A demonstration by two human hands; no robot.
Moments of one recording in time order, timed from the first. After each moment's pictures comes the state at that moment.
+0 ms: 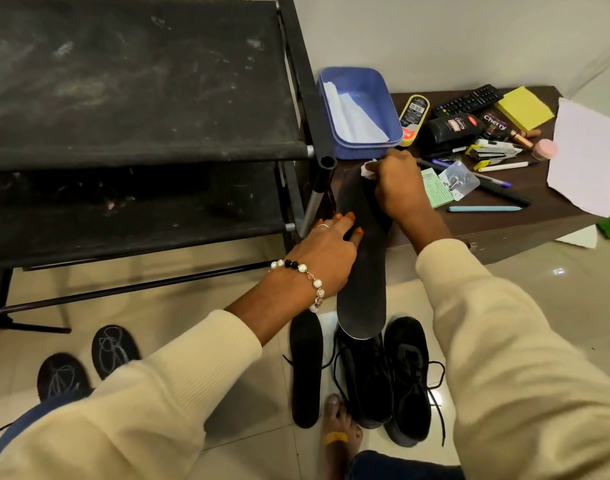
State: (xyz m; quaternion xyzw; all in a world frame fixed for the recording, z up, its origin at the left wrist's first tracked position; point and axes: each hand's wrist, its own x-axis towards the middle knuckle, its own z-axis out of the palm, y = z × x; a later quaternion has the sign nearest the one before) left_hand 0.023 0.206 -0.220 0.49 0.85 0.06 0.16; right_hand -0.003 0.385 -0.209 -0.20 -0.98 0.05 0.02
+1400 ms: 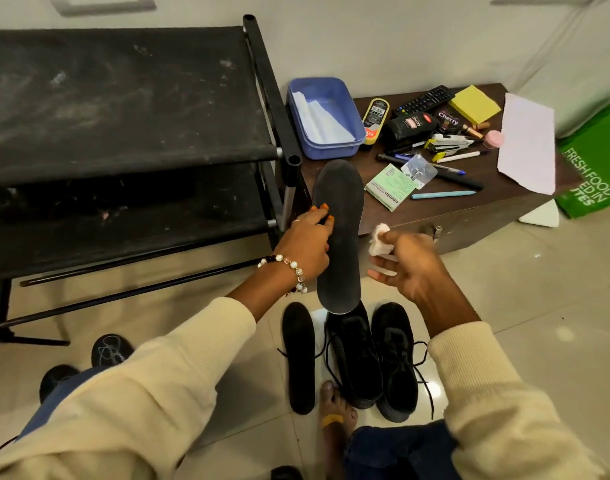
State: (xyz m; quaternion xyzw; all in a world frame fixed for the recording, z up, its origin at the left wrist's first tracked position) left_hand 0.030 0.209 -0.218 0.41 0.87 0.21 0.20; right_hand 0.133 0.336 -0.180 -0.57 -0.49 0.65 0.07
